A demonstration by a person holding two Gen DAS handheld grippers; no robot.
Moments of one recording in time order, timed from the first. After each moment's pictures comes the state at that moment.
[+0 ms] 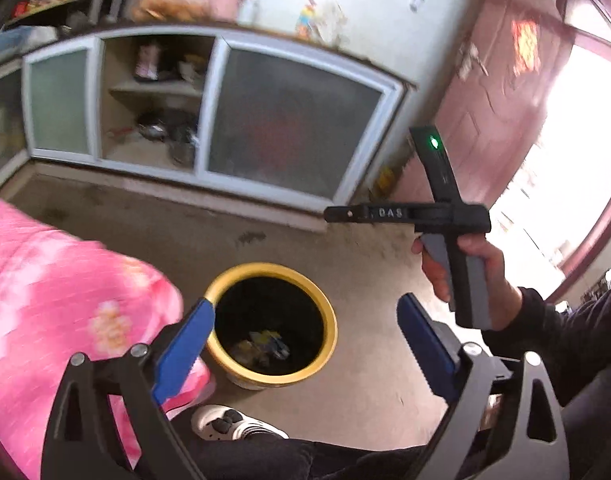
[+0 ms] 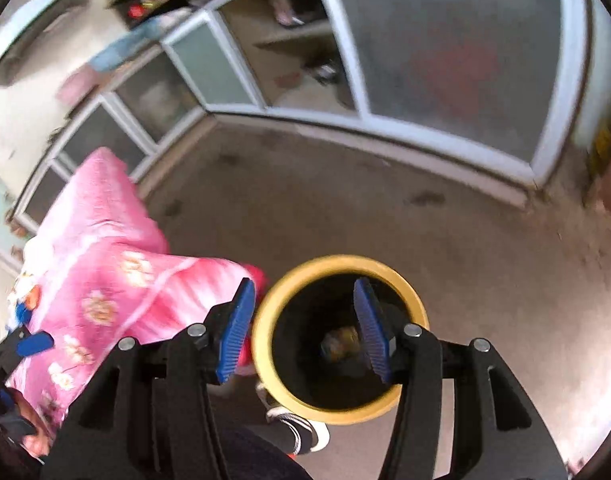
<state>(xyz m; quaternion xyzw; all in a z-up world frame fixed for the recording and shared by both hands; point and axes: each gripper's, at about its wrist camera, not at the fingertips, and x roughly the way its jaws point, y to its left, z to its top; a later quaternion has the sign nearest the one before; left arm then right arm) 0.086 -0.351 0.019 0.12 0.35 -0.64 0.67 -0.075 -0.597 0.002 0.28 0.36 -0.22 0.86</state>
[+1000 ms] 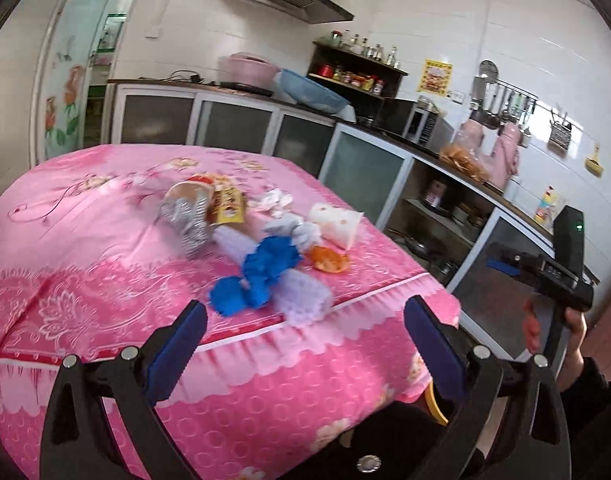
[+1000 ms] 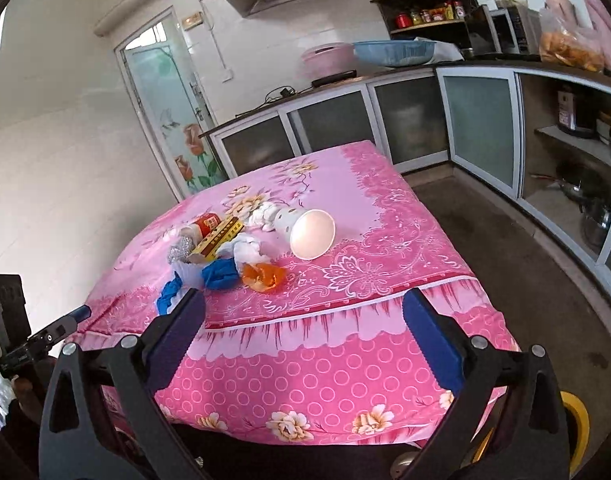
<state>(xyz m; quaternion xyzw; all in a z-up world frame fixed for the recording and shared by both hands) 0.124 0.046 0.076 -0.08 0.28 -0.24 0.93 0.109 -0.324 0.102 0.14 0.26 0.10 0.95</state>
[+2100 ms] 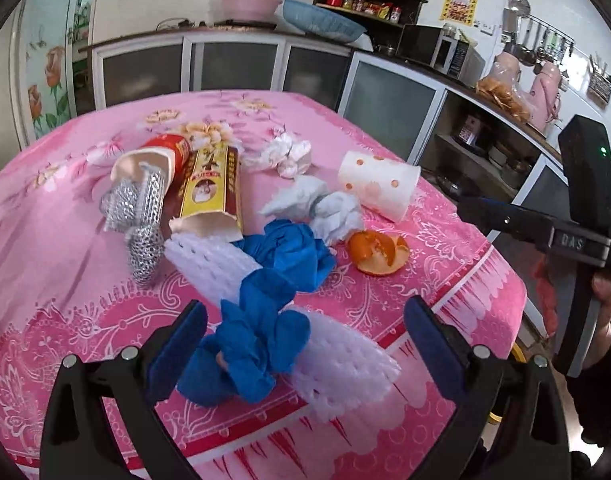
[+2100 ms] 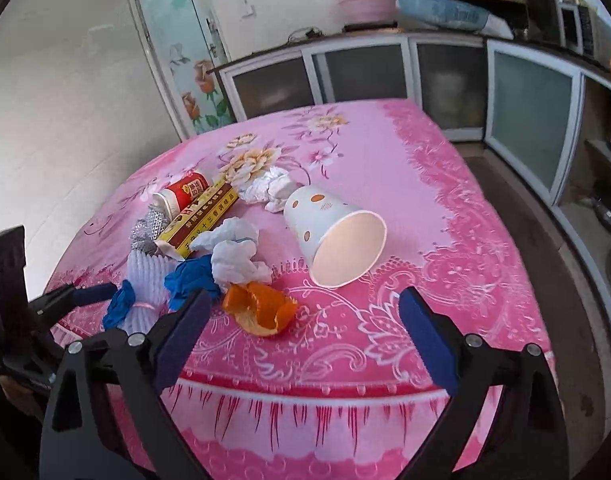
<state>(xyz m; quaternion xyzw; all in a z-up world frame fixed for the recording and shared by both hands) 0.258 -0.027 0.031 -0.01 0.39 -0.22 0.89 0.272 -0.275 0.060 0.09 0.37 0.16 0.91</state>
